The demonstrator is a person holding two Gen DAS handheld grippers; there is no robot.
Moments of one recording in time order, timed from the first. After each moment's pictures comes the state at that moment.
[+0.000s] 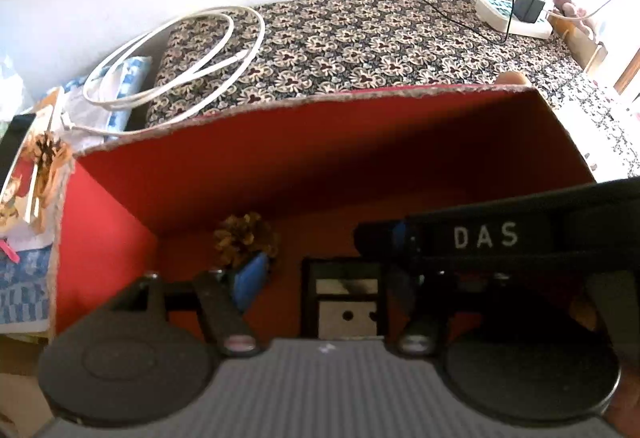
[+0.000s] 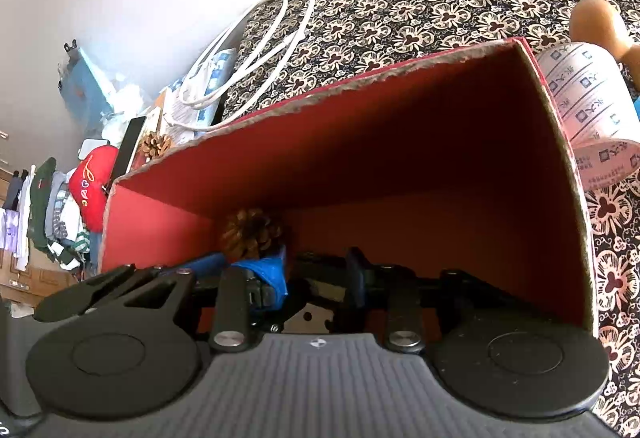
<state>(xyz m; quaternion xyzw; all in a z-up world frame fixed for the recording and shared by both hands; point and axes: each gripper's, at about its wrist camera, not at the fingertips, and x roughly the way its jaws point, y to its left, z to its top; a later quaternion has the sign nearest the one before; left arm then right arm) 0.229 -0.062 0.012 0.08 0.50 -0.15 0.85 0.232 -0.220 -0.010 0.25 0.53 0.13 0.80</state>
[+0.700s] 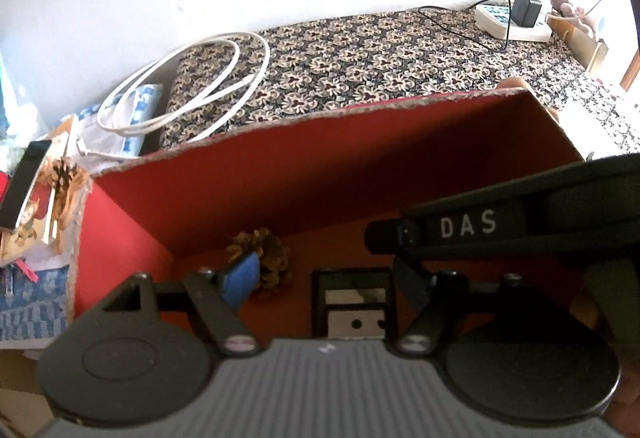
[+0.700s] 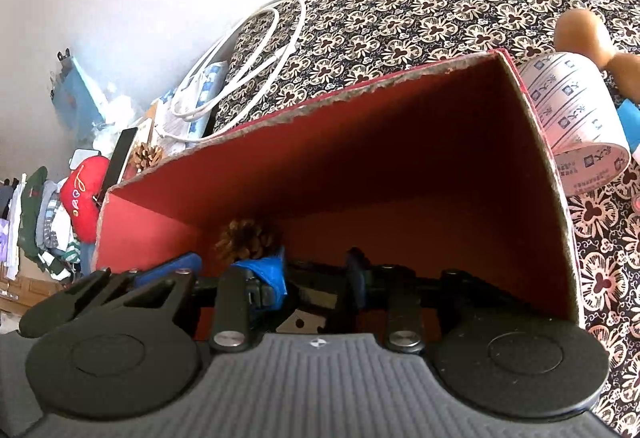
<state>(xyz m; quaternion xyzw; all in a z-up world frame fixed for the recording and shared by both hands) 0.218 -0.068 0.016 0.11 0.46 -0.14 0.87 0.227 -0.219 -0.007 0.24 0.51 0.10 0.82</state>
